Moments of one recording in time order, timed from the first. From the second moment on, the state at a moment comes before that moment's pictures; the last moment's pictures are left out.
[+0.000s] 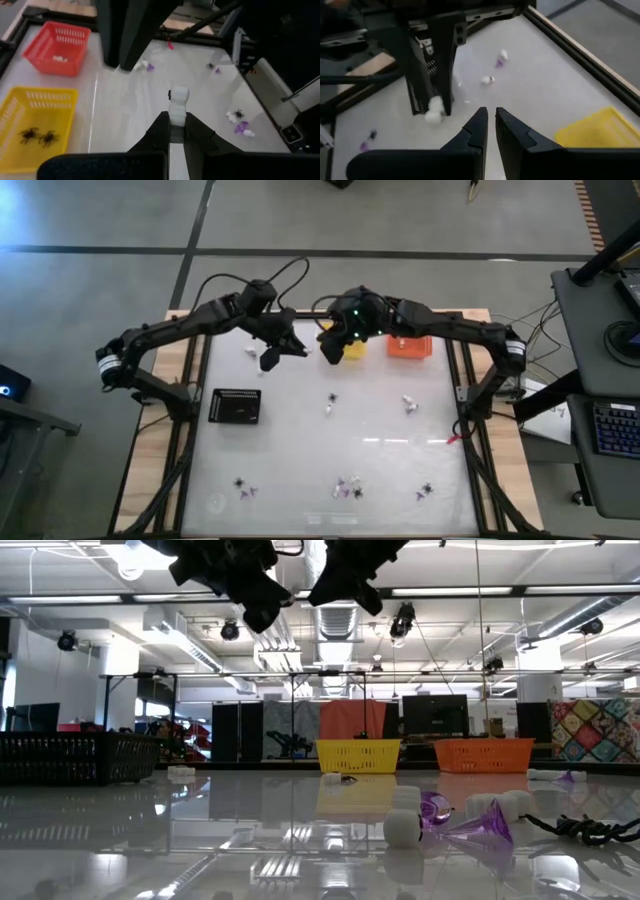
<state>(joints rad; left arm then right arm) 0.53 1.42 1.23 -0.47 0.73 0.22 -0.28 1.70 1.68 -0.59 -0.12 0.32</state>
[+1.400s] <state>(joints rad) 0.61 1.42 1.24 -0.48 0.80 0.22 -0.27 1.79 1.68 -0.55 -0.11 -0.07</state>
